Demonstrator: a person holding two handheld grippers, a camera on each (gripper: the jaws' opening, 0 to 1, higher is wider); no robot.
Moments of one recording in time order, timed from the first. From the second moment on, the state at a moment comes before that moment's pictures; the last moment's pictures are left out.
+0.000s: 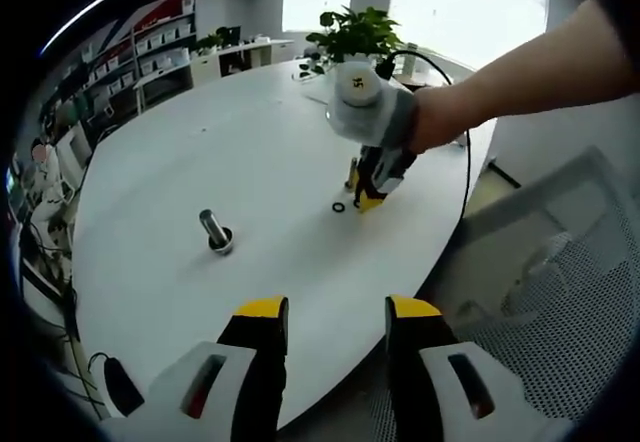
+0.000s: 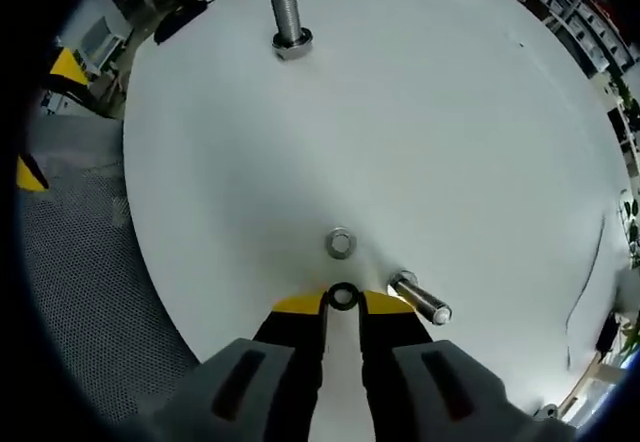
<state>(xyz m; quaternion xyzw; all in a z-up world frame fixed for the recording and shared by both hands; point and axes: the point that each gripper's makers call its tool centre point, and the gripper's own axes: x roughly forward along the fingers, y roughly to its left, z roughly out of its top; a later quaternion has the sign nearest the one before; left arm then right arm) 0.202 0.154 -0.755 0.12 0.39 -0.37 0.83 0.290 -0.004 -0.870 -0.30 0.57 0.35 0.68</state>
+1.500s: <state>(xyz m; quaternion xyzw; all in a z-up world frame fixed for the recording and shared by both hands) 0.205 0.151 -0.746 0.11 0.37 -0.38 0.84 0.276 -0.023 -0.856 -0.23 0.52 0.28 0.77</state>
